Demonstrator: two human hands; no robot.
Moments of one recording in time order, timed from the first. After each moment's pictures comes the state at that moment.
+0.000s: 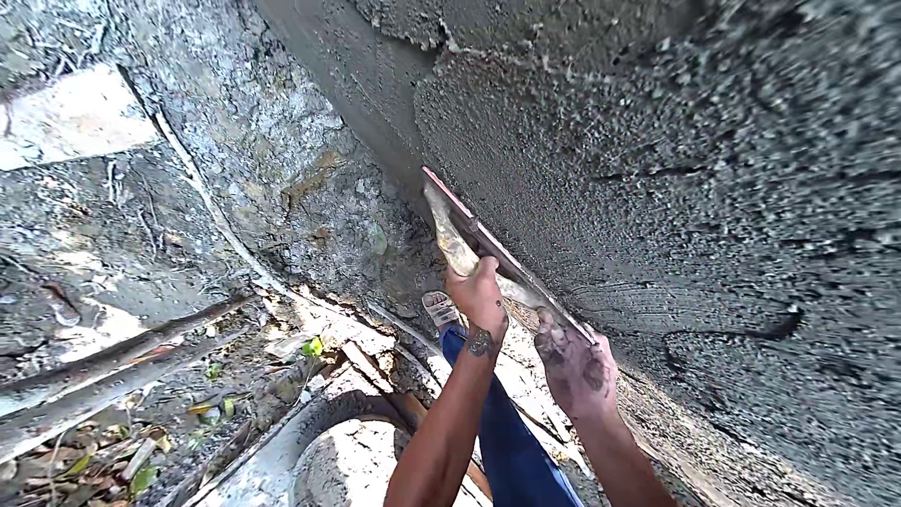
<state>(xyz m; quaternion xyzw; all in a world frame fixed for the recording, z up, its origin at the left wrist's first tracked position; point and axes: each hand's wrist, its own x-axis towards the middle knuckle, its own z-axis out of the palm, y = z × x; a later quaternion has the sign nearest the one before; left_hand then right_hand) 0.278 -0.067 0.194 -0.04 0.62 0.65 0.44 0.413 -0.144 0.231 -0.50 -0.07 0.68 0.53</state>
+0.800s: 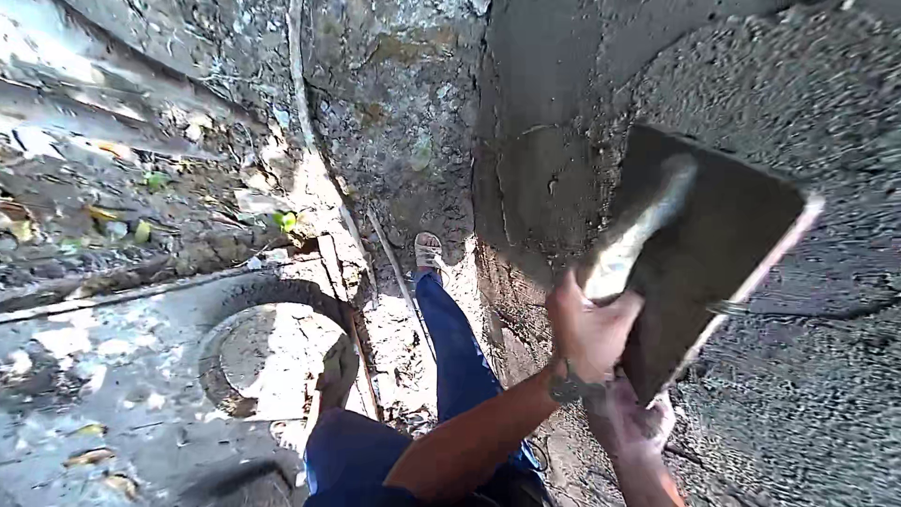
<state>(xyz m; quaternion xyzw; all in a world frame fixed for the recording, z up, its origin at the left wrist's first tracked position) 0.272 -0.193 0.322 -0.02 0.55 0.69 0.47 0.451 -0.228 0.319 -0.52 -0.22 0.74 0.37</state>
